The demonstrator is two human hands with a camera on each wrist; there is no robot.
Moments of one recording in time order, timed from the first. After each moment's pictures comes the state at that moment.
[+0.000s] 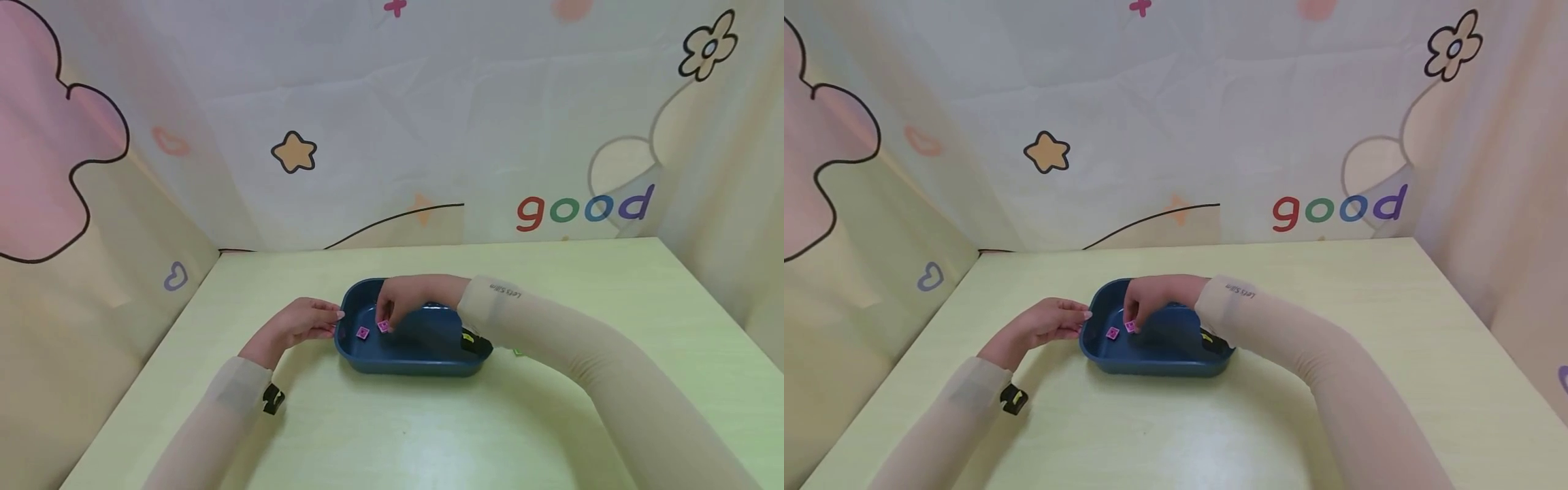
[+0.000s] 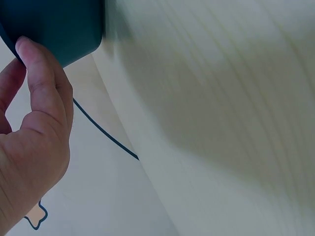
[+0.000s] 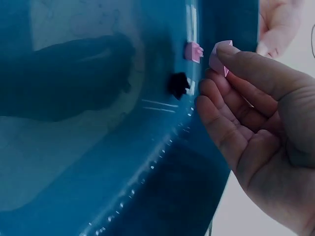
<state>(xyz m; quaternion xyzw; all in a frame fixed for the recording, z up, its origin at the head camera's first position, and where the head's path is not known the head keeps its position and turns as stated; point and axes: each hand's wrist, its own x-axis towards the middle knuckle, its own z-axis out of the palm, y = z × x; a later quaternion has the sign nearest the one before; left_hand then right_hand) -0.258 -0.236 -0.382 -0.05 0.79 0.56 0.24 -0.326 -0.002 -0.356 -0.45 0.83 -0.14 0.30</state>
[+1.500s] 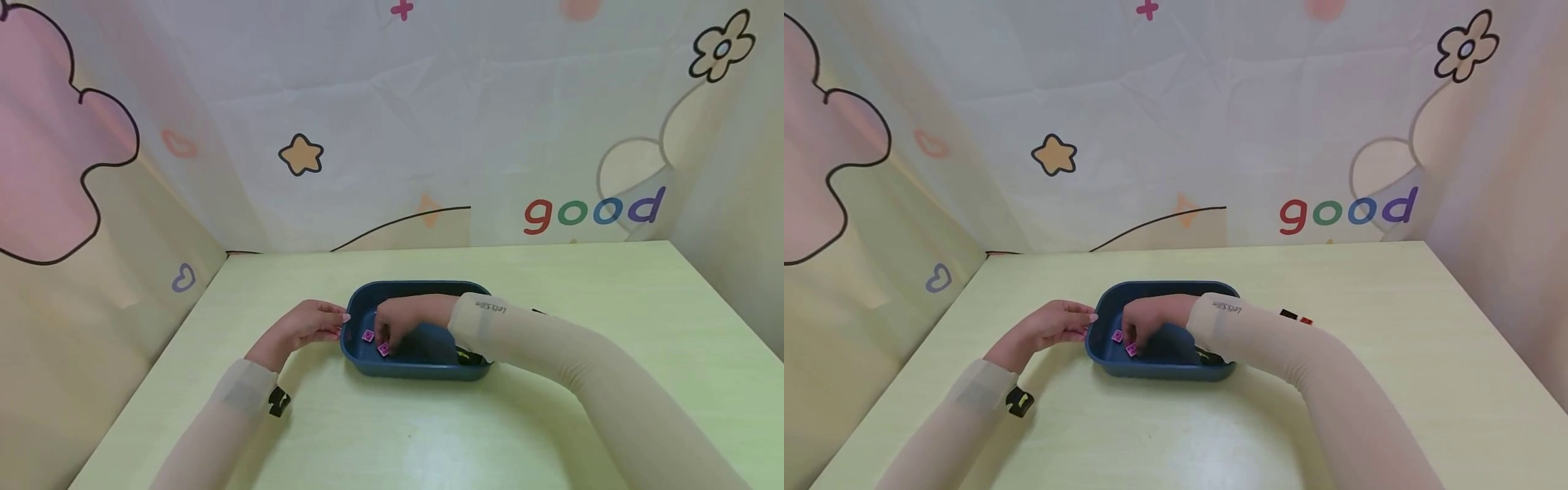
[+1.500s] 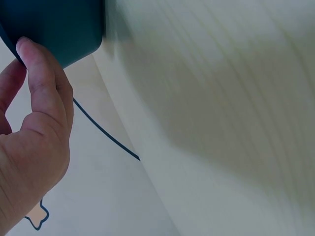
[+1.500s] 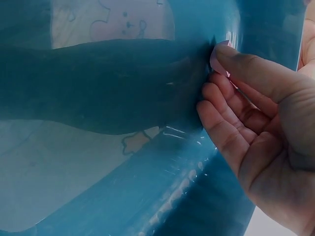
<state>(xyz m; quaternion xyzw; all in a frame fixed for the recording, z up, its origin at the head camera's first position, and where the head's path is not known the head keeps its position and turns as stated) -0.259 -0.237 -0.385 -0.05 0.79 0.57 0.23 -0.317 -0.025 -0.382 -0.47 0.82 -0.07 0.31</state>
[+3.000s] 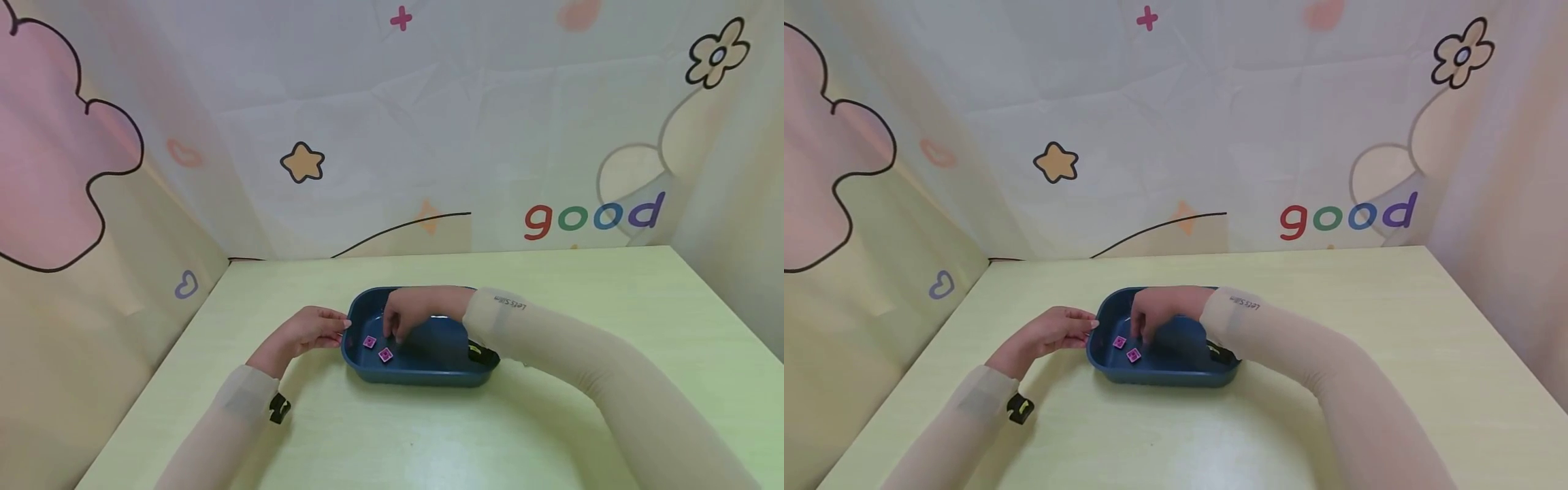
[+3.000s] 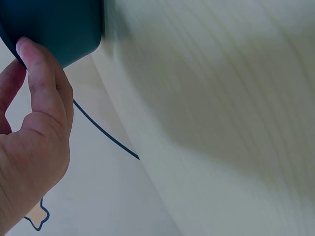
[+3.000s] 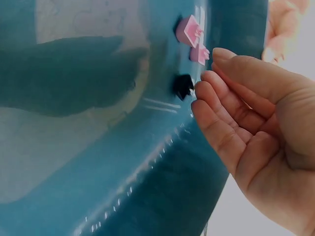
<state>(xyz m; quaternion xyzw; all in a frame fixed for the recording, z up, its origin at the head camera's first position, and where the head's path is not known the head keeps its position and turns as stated) -0.258 -0.234 -0.385 -0.06 0.80 0.56 0.22 -0.325 -0.003 -0.363 -0.48 0.83 -0.09 0.27</state>
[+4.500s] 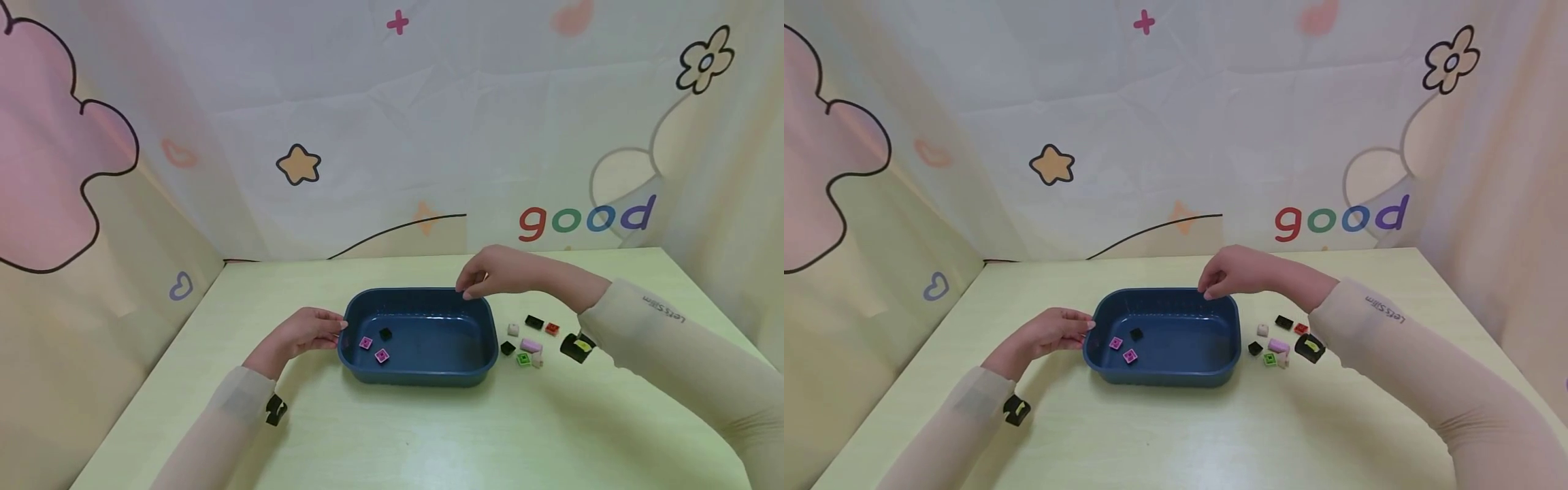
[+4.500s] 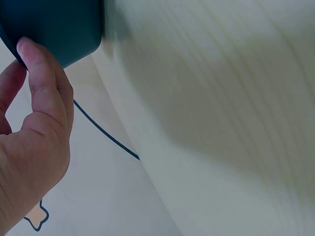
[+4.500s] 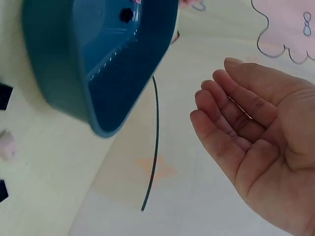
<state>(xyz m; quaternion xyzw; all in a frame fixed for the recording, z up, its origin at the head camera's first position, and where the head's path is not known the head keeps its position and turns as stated) -0.259 -0.235 -0.387 -0.05 0.80 0.56 0.22 -0.293 0.136 -0.286 -0.39 0.89 -0.19 0.14</state>
